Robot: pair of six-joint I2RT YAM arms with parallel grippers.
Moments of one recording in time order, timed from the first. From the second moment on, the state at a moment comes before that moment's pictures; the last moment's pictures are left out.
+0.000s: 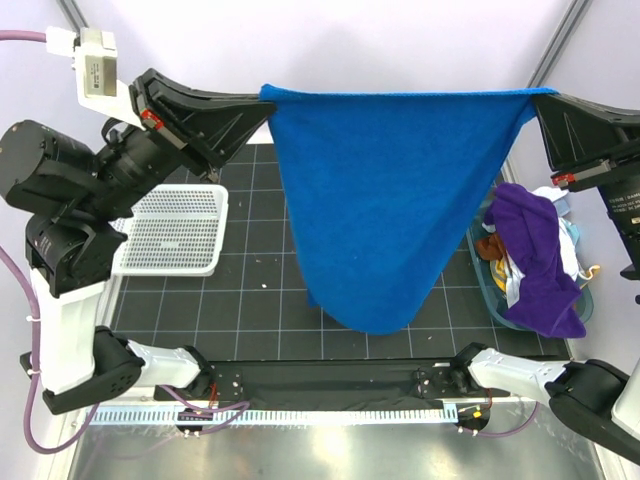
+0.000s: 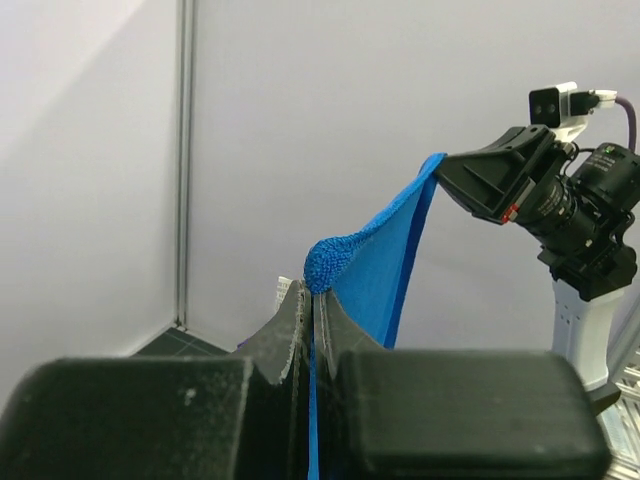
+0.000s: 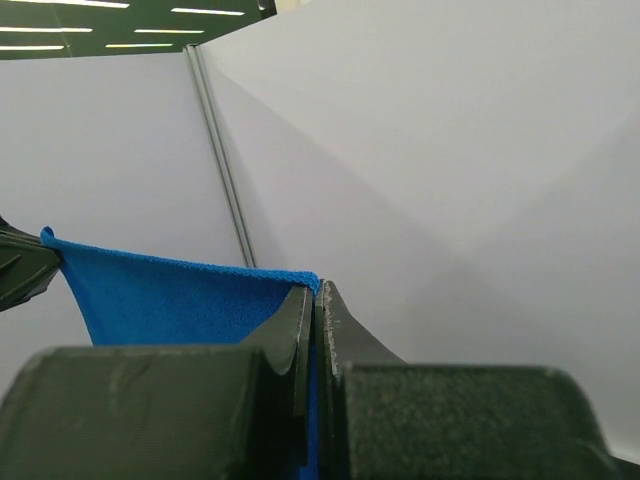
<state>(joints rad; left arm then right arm) -0.76 1.31 2.29 -0.50 0.31 -0.32 0.63 1.09 2.25 -0.64 0.12 0.16</state>
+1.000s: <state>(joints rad) -0.23 2.00 2.01 -0.06 0.38 -0.54 0.21 1.98 2.06 -0.37 0.07 0.27</state>
